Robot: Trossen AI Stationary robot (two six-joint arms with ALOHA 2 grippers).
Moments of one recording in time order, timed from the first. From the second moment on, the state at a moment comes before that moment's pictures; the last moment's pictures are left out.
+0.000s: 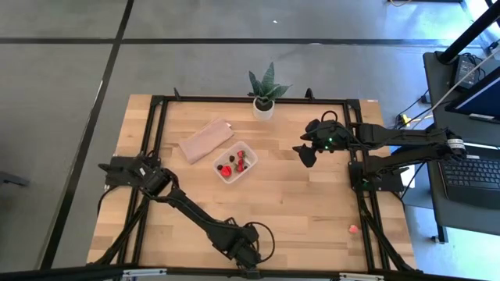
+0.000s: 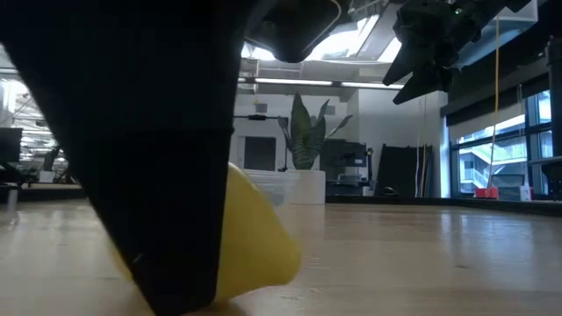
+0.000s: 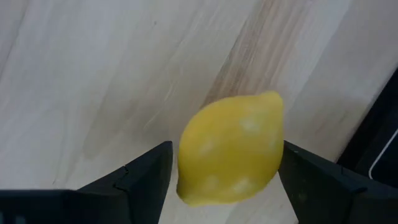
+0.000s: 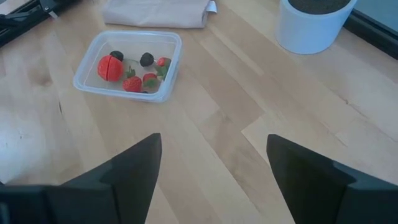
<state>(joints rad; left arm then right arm) -0.60 2.32 1.88 -0.90 -0.11 -1.11 -0.11 1.02 0.83 -0.56 0.18 0.50</state>
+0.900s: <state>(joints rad) -0.60 2.32 1.88 -0.90 -0.10 -1.12 -0.11 1.02 0.83 -0.56 0.18 0.50</state>
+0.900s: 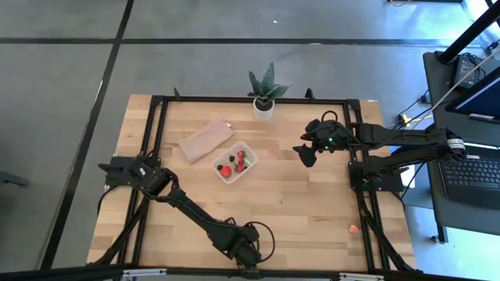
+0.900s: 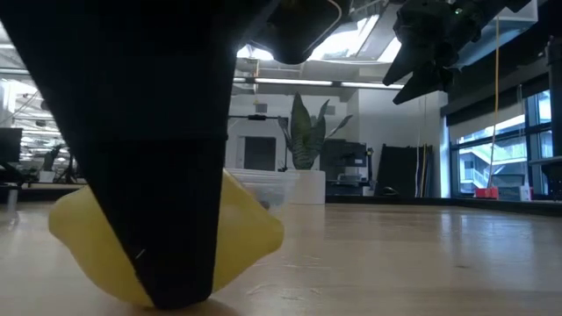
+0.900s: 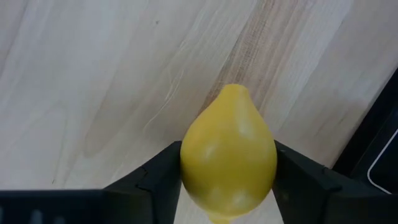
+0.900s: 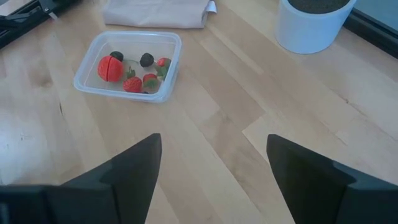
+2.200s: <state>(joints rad) 0.07 1.90 1.80 -1.21 -0.37 -0.54 -0.11 1.02 0.83 -0.61 0.18 0.51</state>
